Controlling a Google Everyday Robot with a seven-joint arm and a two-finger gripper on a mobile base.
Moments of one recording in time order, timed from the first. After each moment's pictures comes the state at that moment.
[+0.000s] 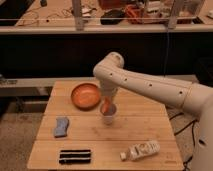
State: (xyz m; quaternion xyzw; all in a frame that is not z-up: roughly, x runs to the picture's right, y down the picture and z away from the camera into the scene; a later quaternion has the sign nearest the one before) arm 0.013 0.057 0.766 -0.20 -0.17 -0.52 0.81
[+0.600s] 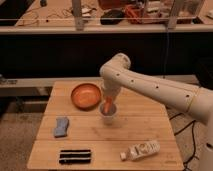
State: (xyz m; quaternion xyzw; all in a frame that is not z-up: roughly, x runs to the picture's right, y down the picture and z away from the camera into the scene) arm 0.019 0.053 0.773 -0.16 -0.20 -0.58 0.77
